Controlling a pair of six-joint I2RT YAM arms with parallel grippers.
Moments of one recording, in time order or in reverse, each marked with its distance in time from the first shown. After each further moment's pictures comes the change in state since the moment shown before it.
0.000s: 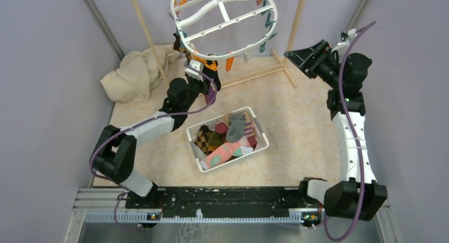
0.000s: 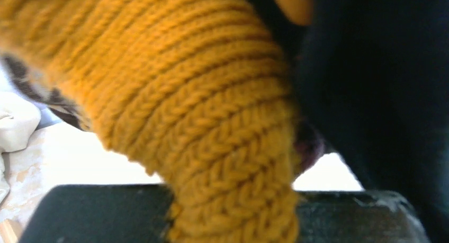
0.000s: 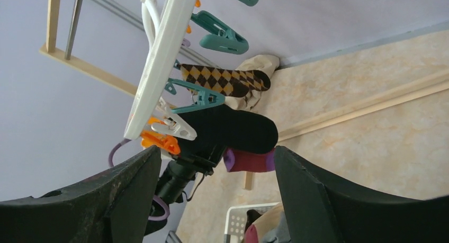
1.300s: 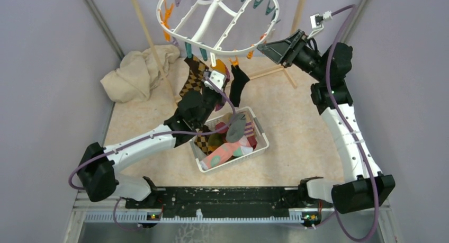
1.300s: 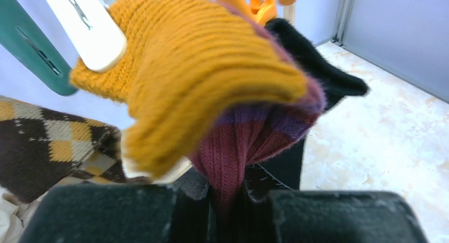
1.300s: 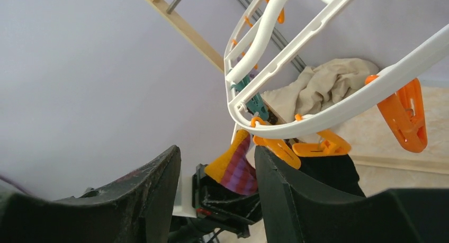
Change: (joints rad) left arm -0.373 -0.189 0.082 -0.235 -0.391 0.209; right arm 0.297 0.059 0.150 0.165 0.003 0.055
